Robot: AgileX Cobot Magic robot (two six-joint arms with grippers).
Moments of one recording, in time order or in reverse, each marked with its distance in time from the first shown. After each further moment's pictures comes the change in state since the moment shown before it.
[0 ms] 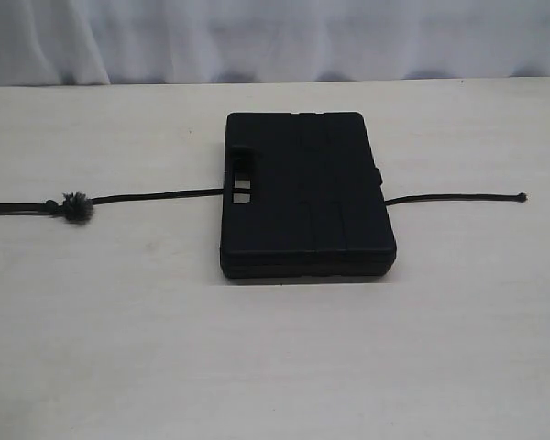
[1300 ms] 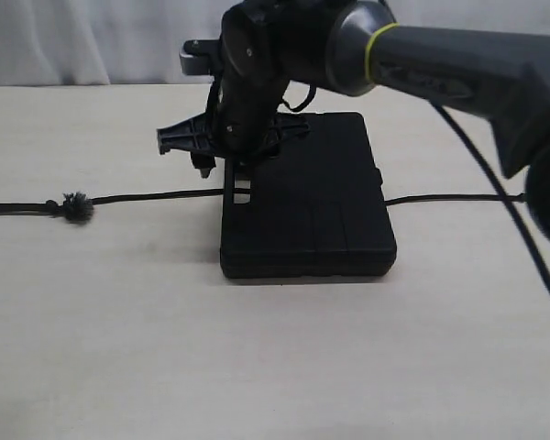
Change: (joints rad) left arm 0.000 0.000 0.000 0.000 0.000 0.000; right arm 0.488 1.948 -1.391 0.036 0.772 0.102
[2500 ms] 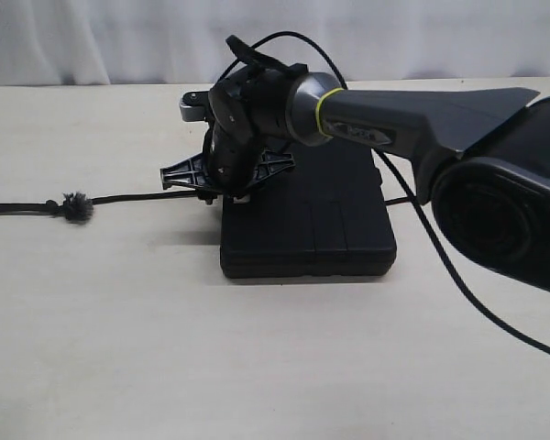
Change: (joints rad) left arm 0.000 0.000 0.000 0.000 0.000 0.000; right arm 0.000 0.173 -0.048 -0.047 -0.117 0.052
